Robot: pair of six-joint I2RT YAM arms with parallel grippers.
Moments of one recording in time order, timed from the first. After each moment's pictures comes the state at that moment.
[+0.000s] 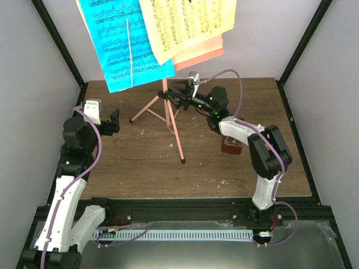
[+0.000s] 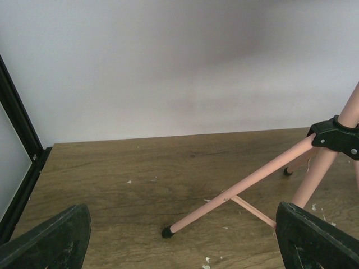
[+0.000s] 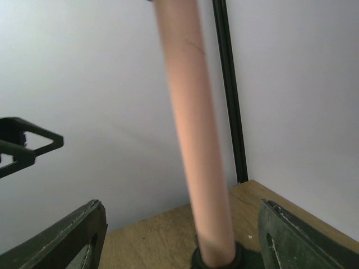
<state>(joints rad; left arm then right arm) -0.09 0.77 0.85 -0.27 0.07 -0.03 0.49 1.82 1.20 0.92 -0.70 0.36</state>
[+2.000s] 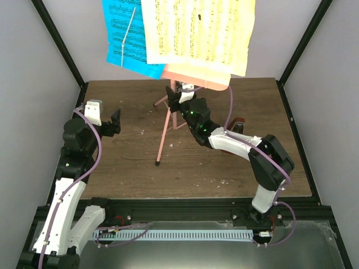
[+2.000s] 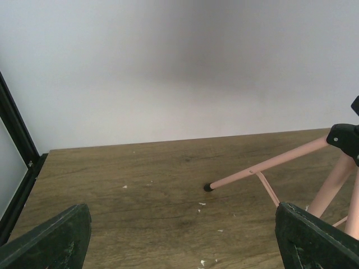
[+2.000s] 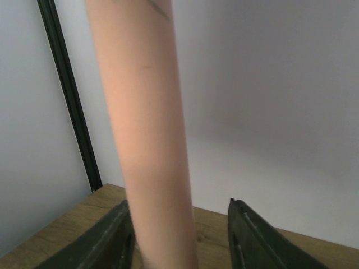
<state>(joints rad) -0.12 0.75 0.85 -0.27 0.05 -0.03 0.74 1.74 1.17 0.74 0.24 0.06</state>
